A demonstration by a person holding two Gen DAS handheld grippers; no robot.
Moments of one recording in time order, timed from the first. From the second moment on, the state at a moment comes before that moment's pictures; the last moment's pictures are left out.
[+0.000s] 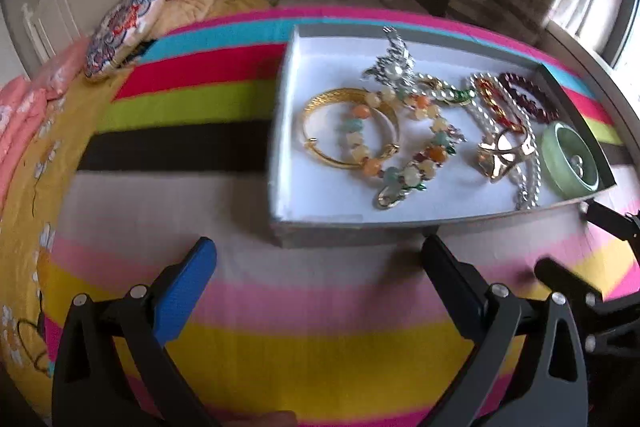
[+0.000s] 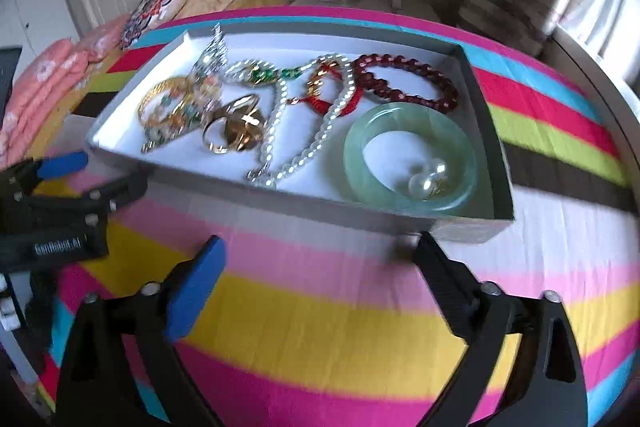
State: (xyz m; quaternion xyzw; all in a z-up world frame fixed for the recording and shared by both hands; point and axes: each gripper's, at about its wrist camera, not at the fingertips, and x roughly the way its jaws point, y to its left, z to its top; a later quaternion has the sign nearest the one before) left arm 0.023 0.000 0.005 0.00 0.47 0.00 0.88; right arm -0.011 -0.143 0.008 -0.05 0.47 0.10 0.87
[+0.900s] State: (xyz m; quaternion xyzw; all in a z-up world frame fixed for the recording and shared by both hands) left arm 0.005 0.009 0.002 0.01 0.45 -0.02 0.89; right arm 0.002 -0.151 0.007 -0.04 0.46 0.09 0.88
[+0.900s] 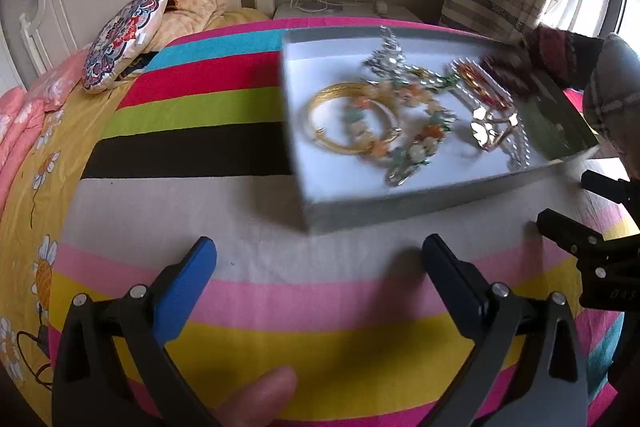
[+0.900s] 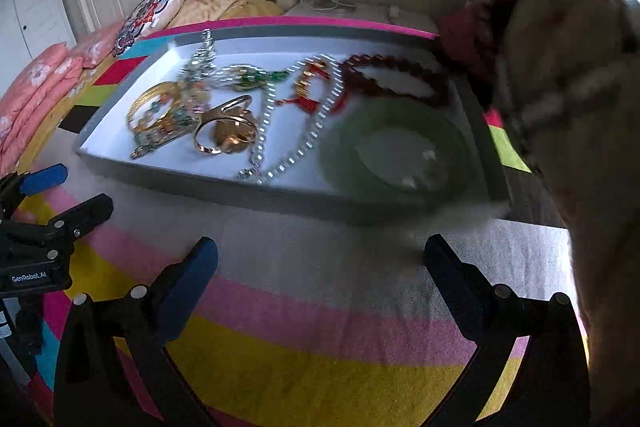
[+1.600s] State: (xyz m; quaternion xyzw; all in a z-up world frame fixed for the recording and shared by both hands) left arm 0.002 0.008 0.001 0.01 0.45 -0.02 0.89; right arm 0.001 -0.149 0.007 -0.04 0.46 0.09 0.88
